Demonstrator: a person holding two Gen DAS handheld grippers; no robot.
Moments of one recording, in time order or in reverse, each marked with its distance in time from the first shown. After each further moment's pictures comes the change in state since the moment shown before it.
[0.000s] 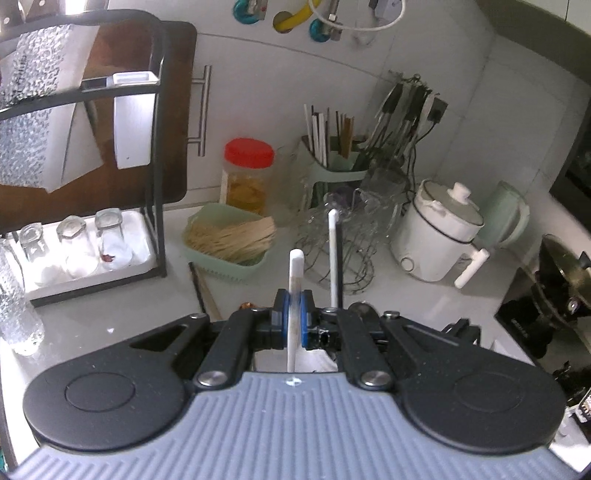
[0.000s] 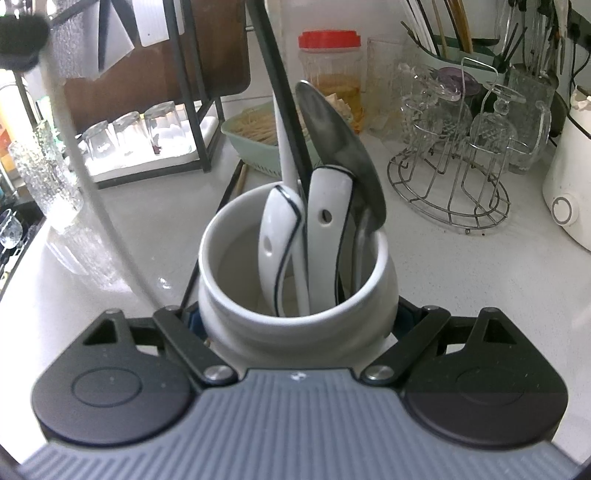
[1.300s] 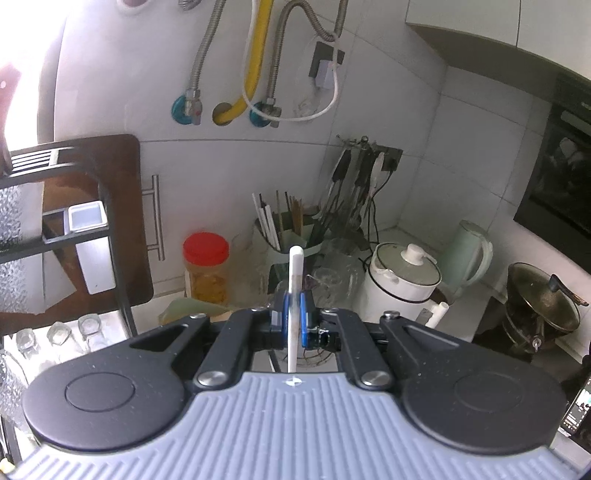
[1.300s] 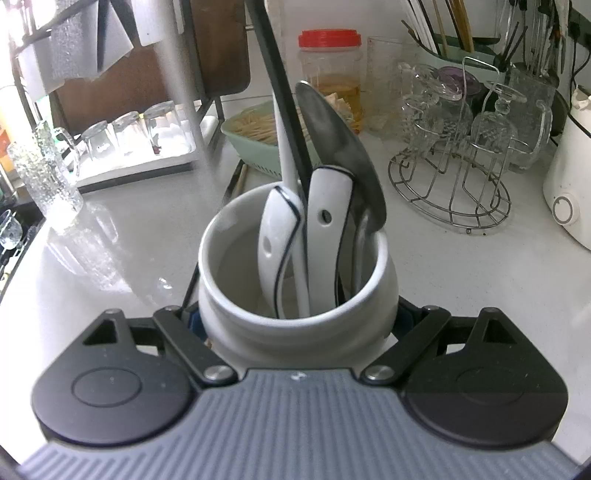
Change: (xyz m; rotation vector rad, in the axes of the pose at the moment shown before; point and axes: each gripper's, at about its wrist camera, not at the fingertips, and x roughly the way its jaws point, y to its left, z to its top) left arm -0.046 -0.054 0.086 0.113 -0.142 -0.067; right arm 0.001 -0.001 0.002 -0.004 0.007 0.003
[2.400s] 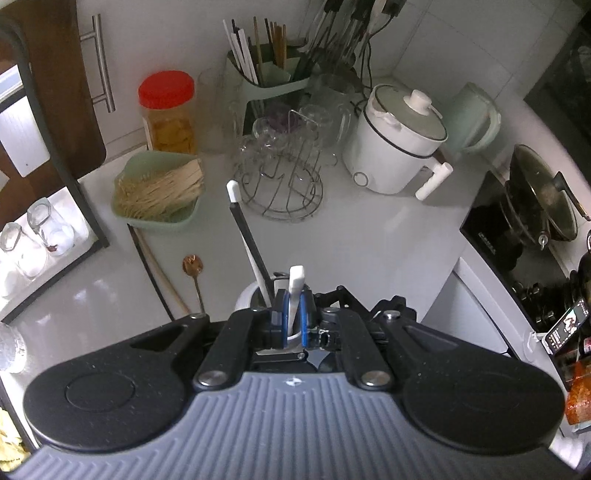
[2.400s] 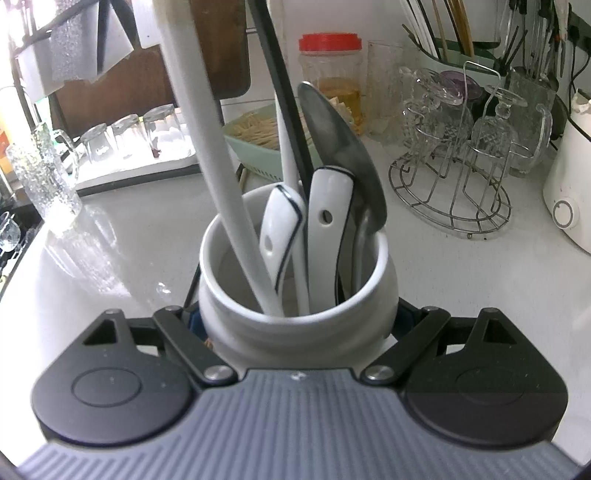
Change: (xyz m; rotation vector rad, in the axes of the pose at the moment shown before) left arm 0.096 0.001 -0.037 -0.006 0.551 -0.067; right arm 0.000 0.002 0.000 -0.006 -0.016 -0.002
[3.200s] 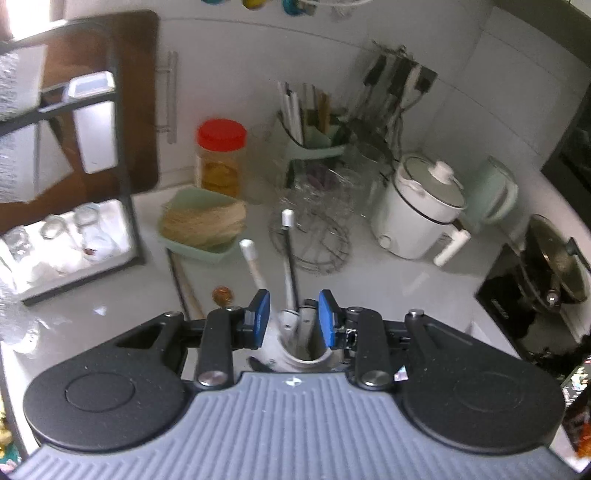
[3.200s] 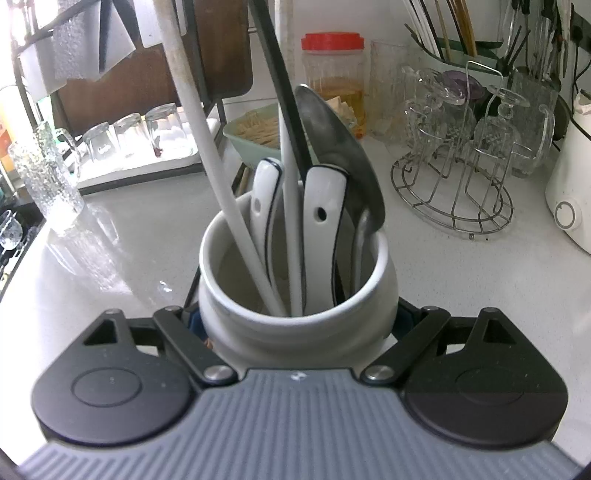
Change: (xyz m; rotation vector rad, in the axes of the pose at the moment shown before) left arm -0.041 0.012 -0.046 -0.120 -0.267 0.089; right arm 0.001 0.002 0.001 0.003 0.000 0.000
